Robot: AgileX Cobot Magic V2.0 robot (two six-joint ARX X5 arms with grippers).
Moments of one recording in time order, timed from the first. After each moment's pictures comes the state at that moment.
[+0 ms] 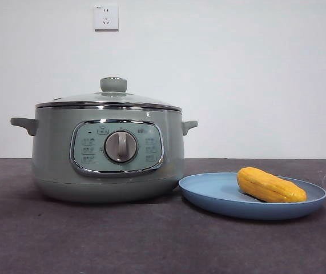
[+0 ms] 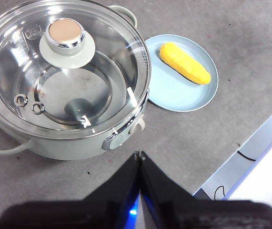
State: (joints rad) left arm -0.40 1.10 1.41 -1.12 0.29 0.08; right arm 0.38 0.75 0.89 -0.88 -0.29 0.05
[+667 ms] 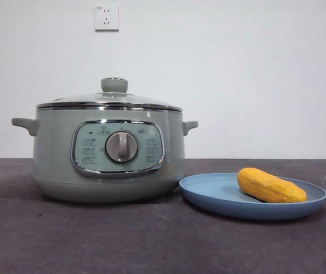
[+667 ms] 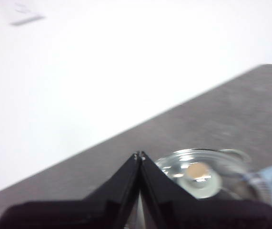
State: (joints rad) left arm -0.08 0.80 1.16 -0.48 0.28 0.27; right arm 0.38 0.75 0.89 -0.87 -0.29 0.05
